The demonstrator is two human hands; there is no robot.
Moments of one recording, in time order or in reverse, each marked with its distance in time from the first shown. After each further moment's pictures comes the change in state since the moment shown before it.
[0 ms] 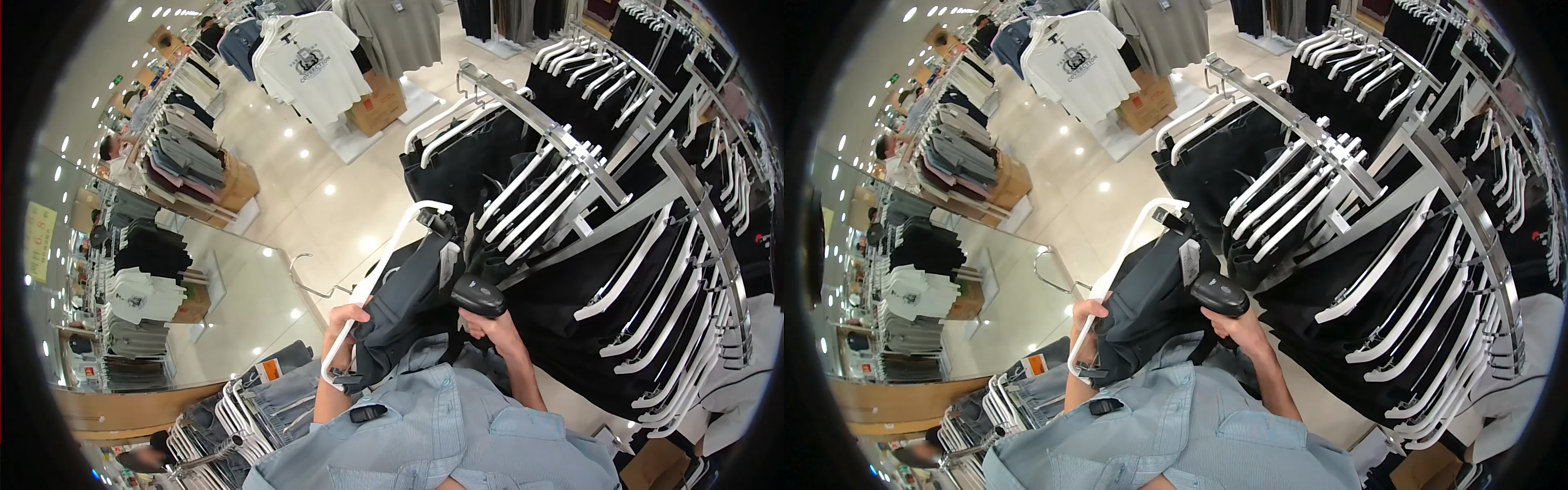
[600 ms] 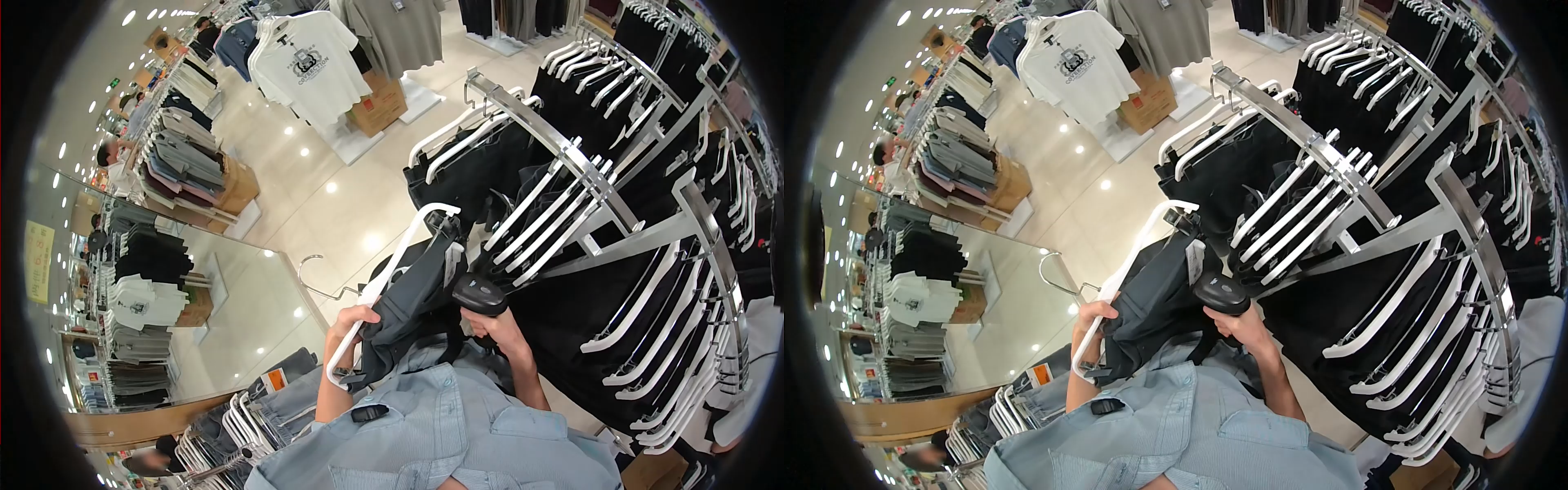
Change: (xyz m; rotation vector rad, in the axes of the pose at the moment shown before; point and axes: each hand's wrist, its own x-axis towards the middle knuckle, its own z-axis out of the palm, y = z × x) left_hand 0.035 0.040 0.022 0.309 -0.108 -0.085; right_hand 0.041 -0.021 -0.001 -0.016 0.011 0.014
